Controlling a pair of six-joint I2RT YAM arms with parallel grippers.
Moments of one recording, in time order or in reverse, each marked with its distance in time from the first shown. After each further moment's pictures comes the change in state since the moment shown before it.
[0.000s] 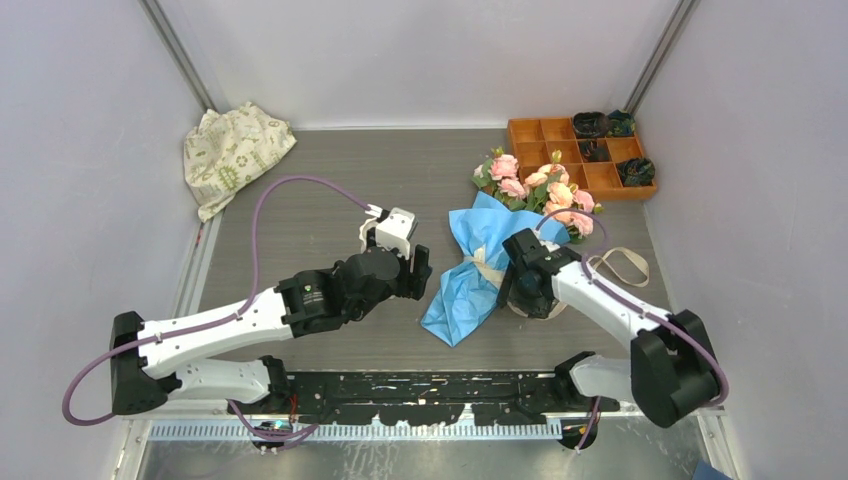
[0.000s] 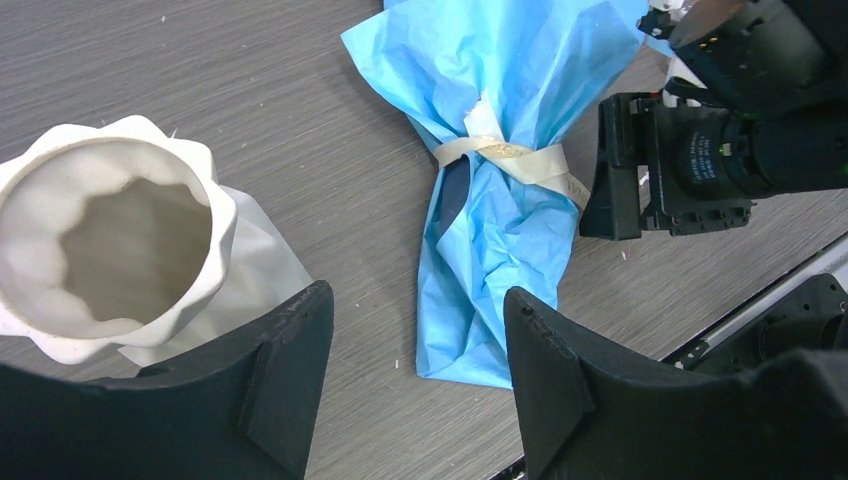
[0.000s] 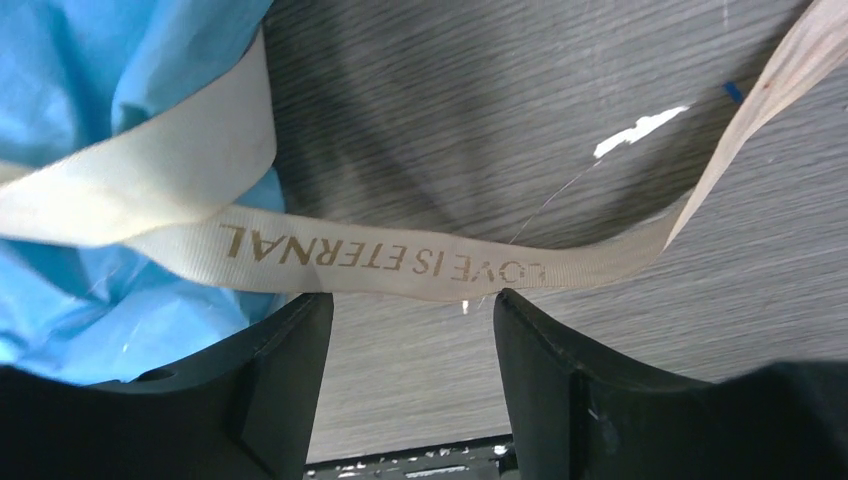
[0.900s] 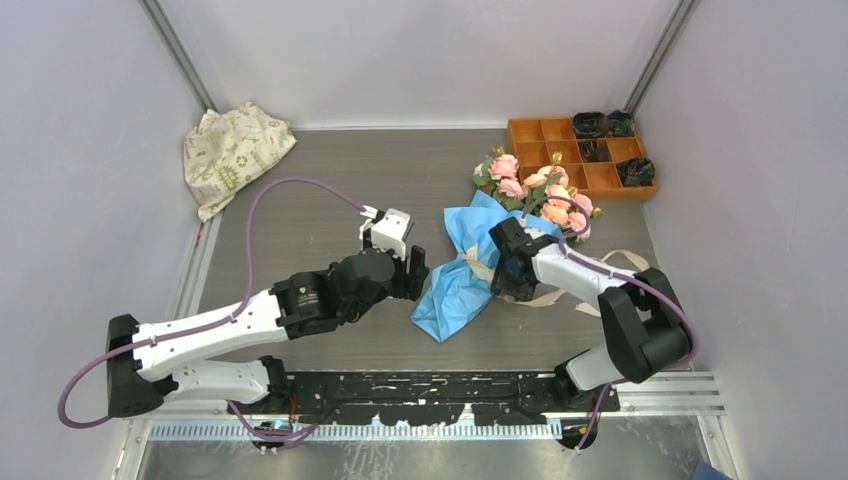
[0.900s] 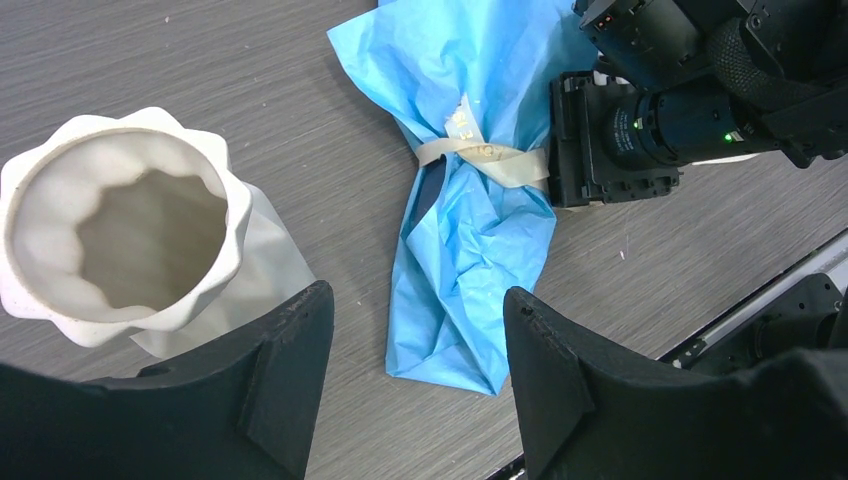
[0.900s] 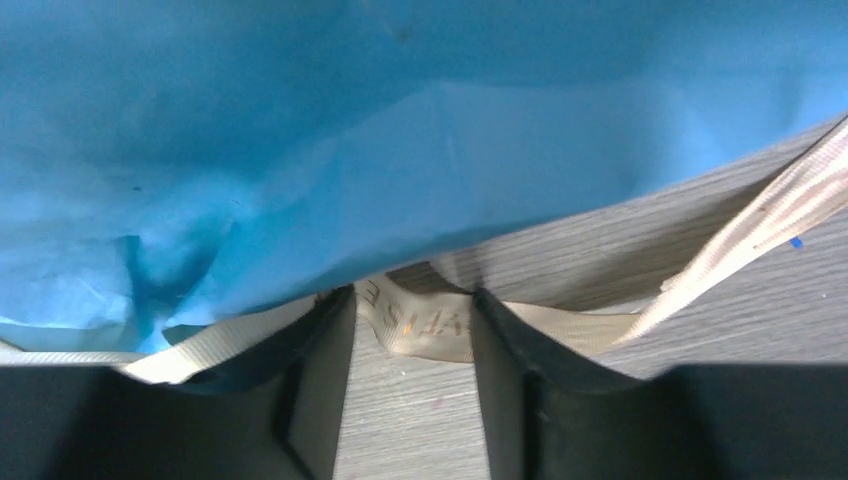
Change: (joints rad) left arm 0.000 -0.027 -0.017 0.000 -0.001 -0.003; right arm 0.000 0.256 0.079 0.155 0.065 -0.042
